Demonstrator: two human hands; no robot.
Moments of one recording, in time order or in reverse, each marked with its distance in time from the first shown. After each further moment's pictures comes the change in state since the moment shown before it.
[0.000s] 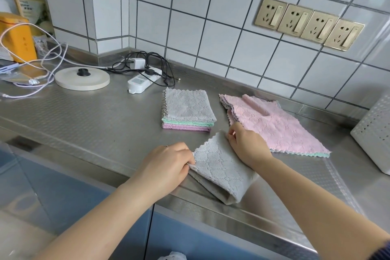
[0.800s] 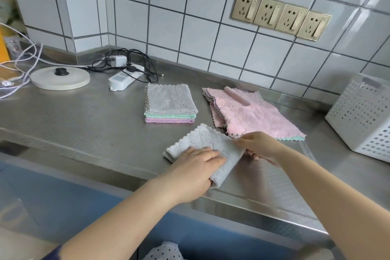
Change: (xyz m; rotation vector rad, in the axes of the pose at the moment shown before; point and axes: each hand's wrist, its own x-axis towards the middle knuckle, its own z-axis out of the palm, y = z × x) left_hand 0.021 0.073 0.031 0.053 -0.409 0.179; right_hand -0.047 0.047 -0.046 0.596 -0.364 0.450
